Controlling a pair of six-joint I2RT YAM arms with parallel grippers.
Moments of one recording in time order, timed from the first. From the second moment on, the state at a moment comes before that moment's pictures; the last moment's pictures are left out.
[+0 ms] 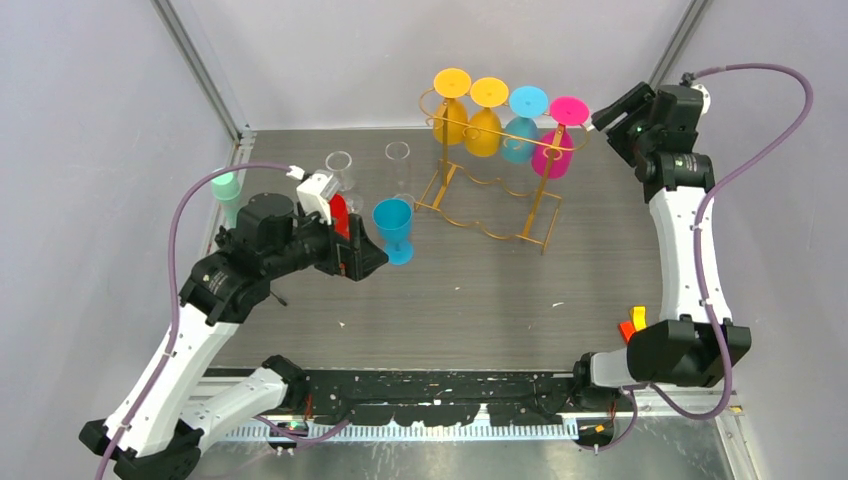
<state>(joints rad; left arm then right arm) -0.55 0.87 1.22 -0.83 0.25 -0.35 -0.10 1.37 1.56 -0.58 0.03 0.68</state>
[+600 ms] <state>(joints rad) -0.55 0.94 1.24 -0.77 0.18 -0.43 -0.20 1.45 1.52 -0.28 -0.37 0.80</state>
